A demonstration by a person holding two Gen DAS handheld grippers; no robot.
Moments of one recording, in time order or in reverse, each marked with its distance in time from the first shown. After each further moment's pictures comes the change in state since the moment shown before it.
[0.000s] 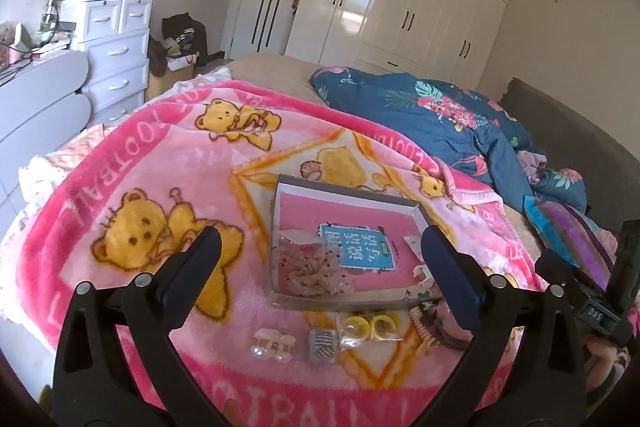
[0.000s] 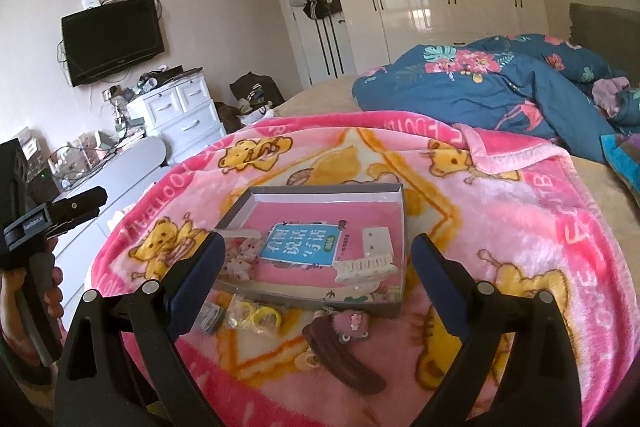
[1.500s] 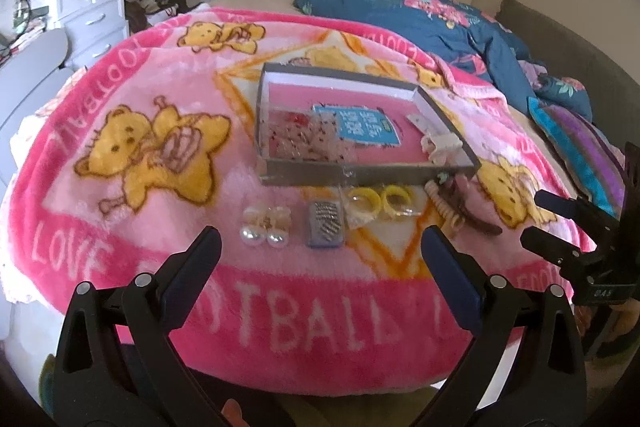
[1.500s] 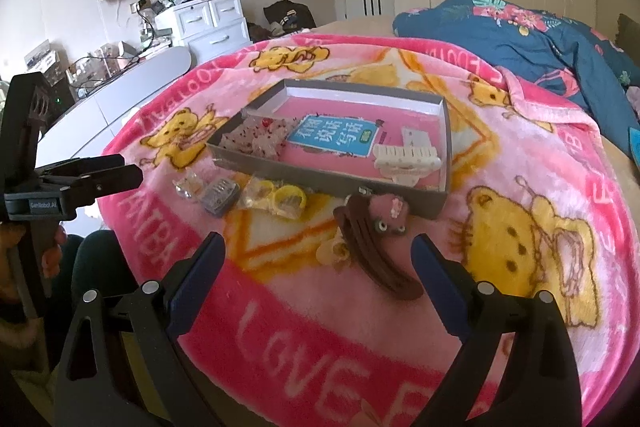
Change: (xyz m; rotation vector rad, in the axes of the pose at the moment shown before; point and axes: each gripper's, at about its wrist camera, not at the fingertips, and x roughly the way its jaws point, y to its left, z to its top) left arm 0.020 -0.009 -0.096 0.127 0.262 0.006; right arm 0.019 0.029 -0.085 -0.153 0.252 0.055
